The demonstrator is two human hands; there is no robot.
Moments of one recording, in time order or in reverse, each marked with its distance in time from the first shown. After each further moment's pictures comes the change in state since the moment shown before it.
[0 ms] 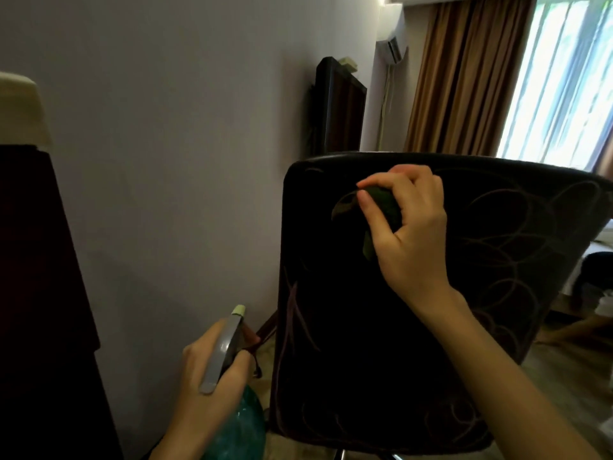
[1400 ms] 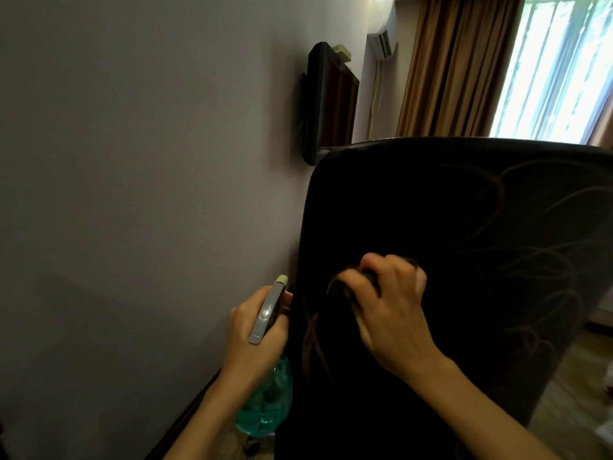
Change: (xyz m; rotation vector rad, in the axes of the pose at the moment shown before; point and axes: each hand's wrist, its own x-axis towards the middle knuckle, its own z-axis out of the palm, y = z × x) left_hand 0.104 -0.040 0.075 -0.126 -0.053 0.073; right_hand -0.079 0.093 0.073 -0.564 -0.207 -0.352
